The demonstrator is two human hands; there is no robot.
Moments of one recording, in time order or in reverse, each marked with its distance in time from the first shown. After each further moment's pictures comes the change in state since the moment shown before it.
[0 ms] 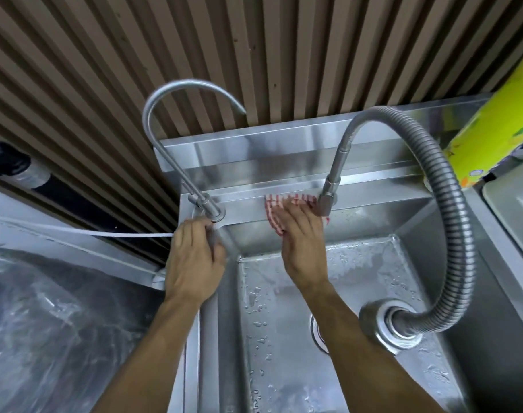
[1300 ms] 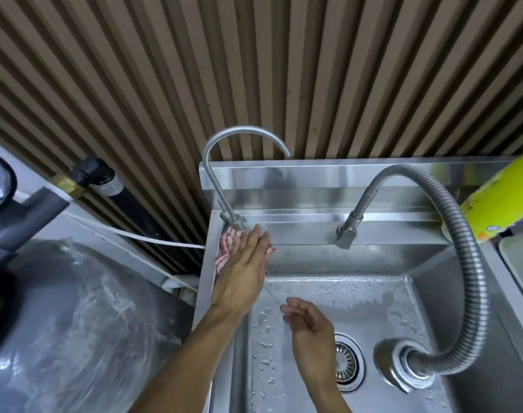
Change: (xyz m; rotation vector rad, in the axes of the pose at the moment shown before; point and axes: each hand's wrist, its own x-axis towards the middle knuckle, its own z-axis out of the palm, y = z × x) left_hand 0.005 0.025 0.019 -0.059 -0.023 0.182; right_hand -0.080 -0.076 -0.039 0.815 -0.137 0.942
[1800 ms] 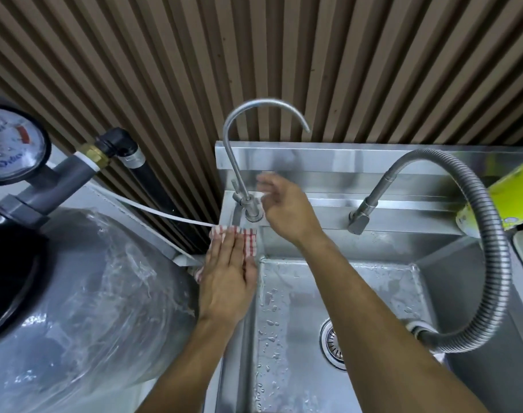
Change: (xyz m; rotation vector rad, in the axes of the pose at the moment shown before) left_hand -0.060 -0.010 -0.018 0.084 0.046 -0.280; right_hand 0.071 -0.147 0.081 -0.472 -0.415 -0.486
